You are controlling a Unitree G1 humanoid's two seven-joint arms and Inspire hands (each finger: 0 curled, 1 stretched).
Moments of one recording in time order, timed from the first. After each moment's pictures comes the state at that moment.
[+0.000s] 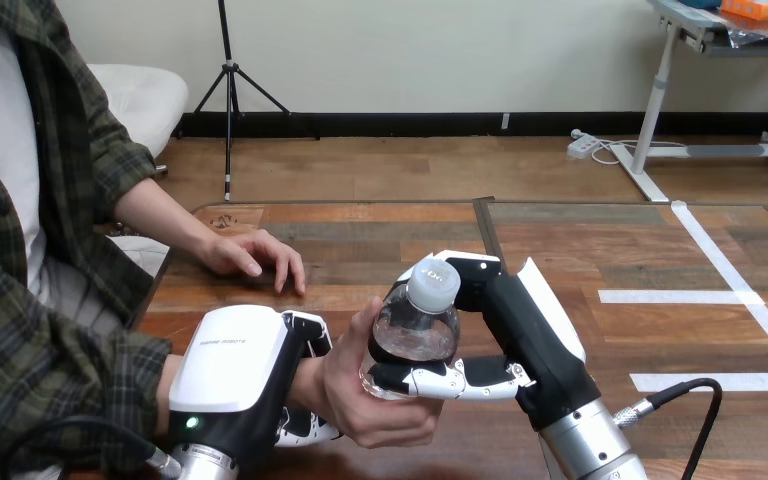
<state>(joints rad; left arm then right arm) 0.10 0.38 -0.34 0.07 0.89 -0.12 0.36 -0.11 -0.12 0.12 0.50 -0.11 -0.84 0.19</state>
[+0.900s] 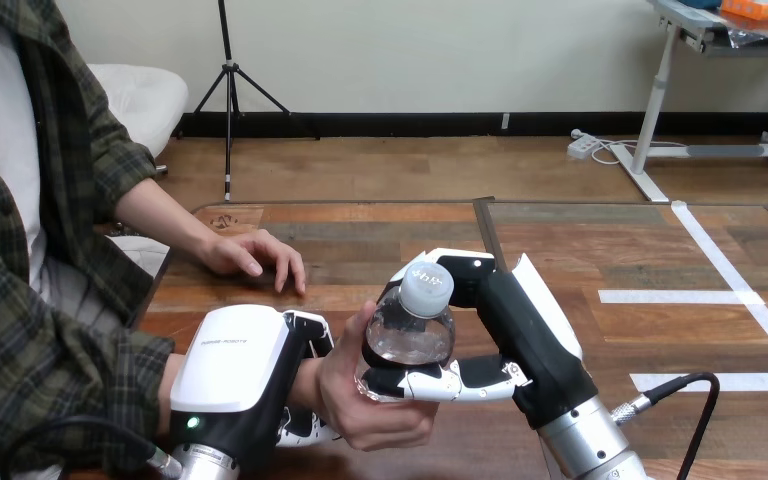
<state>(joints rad) 0.10 0.38 -0.34 0.07 0.89 -0.13 0.36 -0.11 -0.12 0.14 0.48 -0.11 -0.85 0.21</state>
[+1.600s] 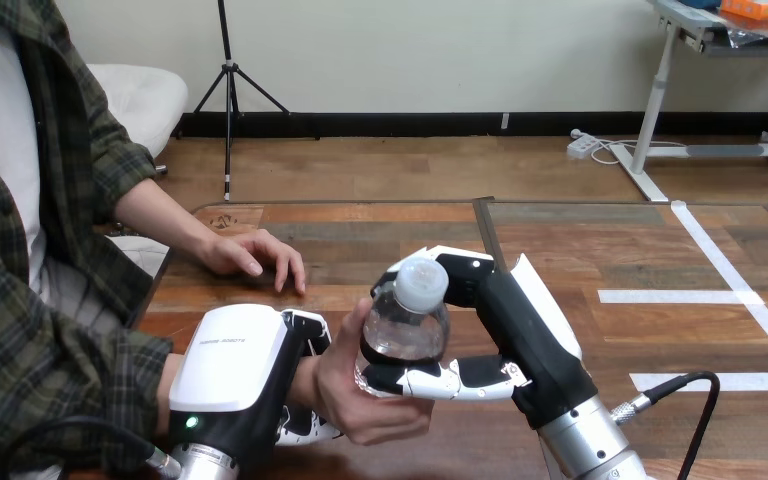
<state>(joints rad) 0.10 0.37 -0.33 0.07 0.88 -0.13 0.37 -0.11 -0.12 0.14 0.47 -0.12 -0.84 0.20</state>
